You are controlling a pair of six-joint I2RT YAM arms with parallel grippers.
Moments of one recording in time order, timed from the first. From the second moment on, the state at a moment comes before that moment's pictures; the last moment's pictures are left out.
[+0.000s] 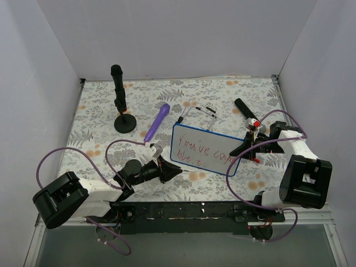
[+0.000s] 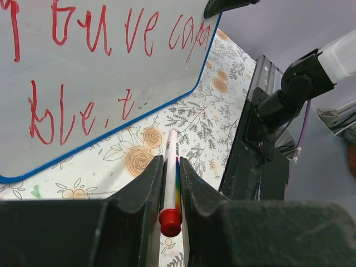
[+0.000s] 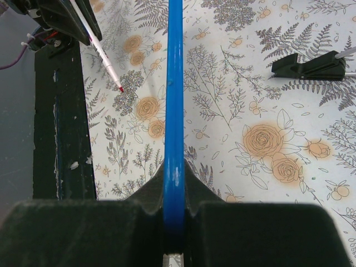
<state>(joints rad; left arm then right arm) -0.87 1.18 0.10 1.04 0.30 -0.51 -0.18 1.40 0.84 -1.11 -1.28 -1.31</state>
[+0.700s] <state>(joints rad) -0.89 1.30 0.18 1.04 0.20 -0.47 -0.18 1.39 0.84 -1.11 -1.28 -1.31</state>
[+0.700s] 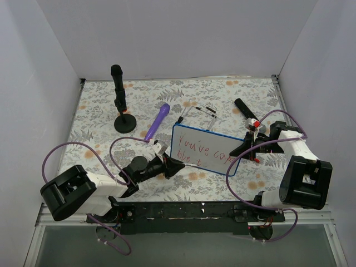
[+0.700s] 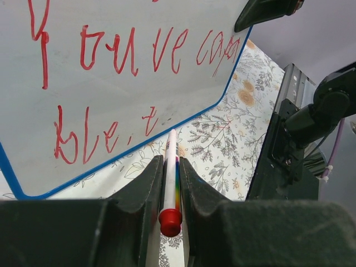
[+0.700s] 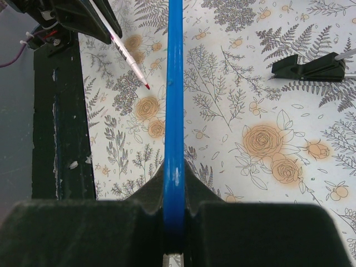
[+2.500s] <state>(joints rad) -0.89 1.15 0.11 0.92 0.14 -0.43 -0.18 1.39 0.84 -1.11 -1.28 -1.31</state>
